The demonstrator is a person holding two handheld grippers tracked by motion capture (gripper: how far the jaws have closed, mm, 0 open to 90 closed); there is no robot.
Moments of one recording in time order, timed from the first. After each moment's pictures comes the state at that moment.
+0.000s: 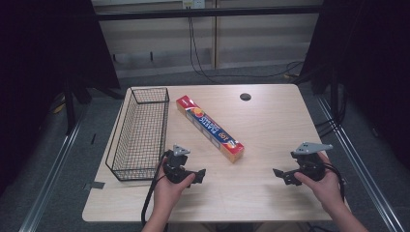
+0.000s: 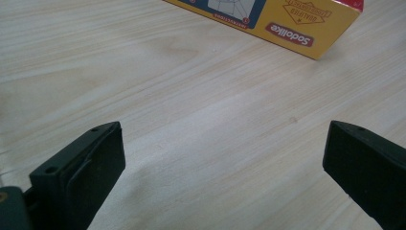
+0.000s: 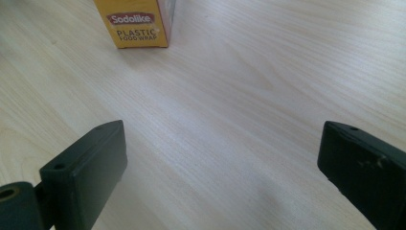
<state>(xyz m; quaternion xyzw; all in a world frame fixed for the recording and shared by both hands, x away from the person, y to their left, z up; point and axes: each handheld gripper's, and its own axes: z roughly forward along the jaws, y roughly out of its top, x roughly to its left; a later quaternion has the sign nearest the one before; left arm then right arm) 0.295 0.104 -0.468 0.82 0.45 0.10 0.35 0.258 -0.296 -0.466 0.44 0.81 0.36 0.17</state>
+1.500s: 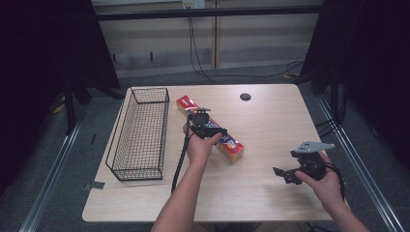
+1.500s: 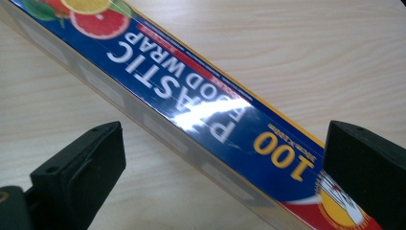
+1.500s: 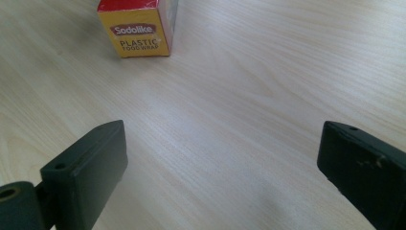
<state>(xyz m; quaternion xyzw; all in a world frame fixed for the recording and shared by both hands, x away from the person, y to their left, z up) 0.407 0.022 -0.443 0.75 0.56 0.10 0.35 0.259 -0.298 -0.464 0.44 0.80 0.37 0.17</state>
